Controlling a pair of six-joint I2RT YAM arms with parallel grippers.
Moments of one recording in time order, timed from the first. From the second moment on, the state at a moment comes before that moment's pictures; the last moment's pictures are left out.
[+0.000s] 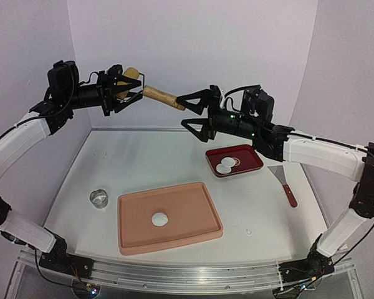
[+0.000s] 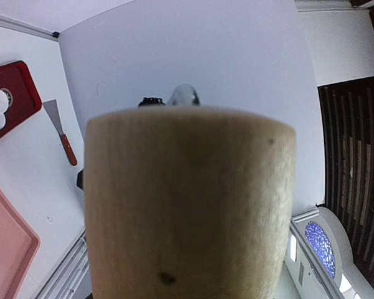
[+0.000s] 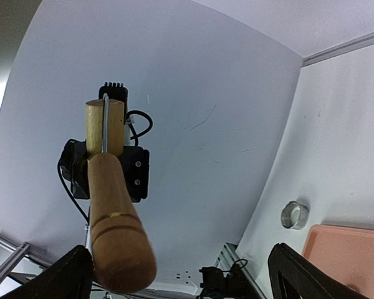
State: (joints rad) left arm -0.40 1.37 1.39 0.03 1.03 -1.33; right arm 0.80 1.59 1.33 0.27 -0.41 1.17
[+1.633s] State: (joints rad) left arm -0.44 1.36 1.38 0.05 1.06 -1.36; right arm 0.80 1.77 1.57 0.43 -0.68 1.30
